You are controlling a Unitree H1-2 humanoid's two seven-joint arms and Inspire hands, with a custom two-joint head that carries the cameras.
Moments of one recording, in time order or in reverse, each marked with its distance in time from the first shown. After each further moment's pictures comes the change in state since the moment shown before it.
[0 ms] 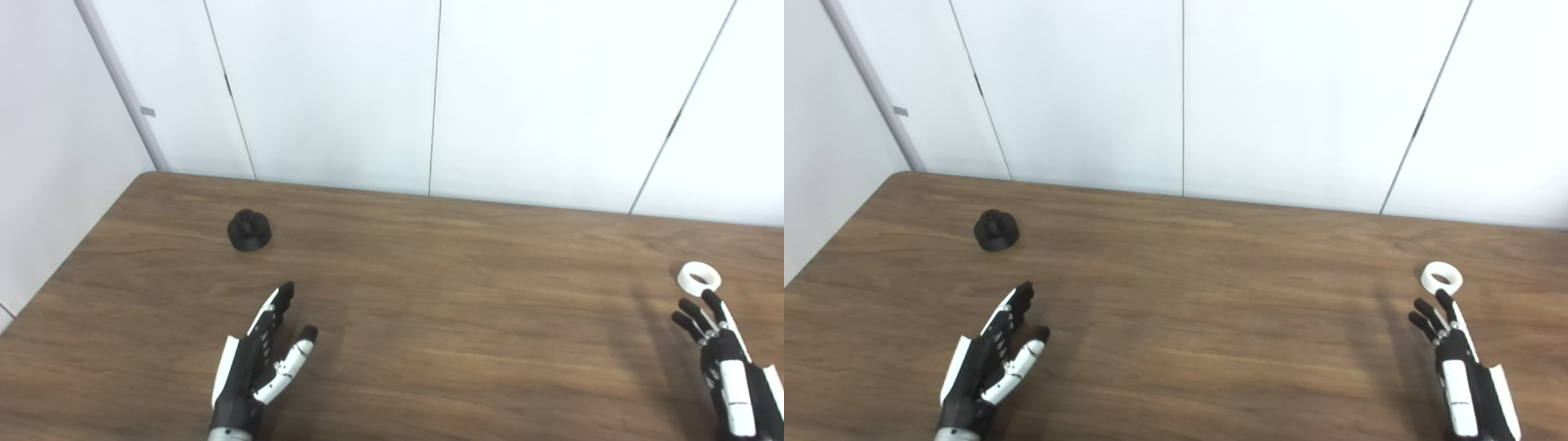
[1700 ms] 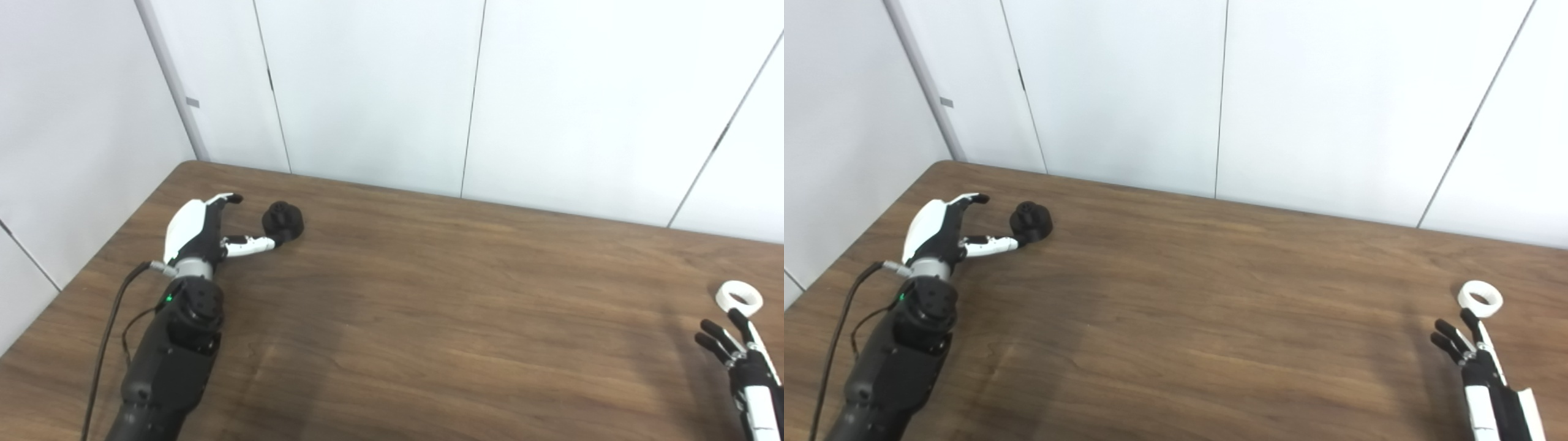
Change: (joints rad) left arm -0.585 0.370 0.017 0.447 0.454 0.492 -0.041; right arm 0.016 -0.005 -0.004 -0.003 -0.040 -0.001 -0.003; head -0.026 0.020
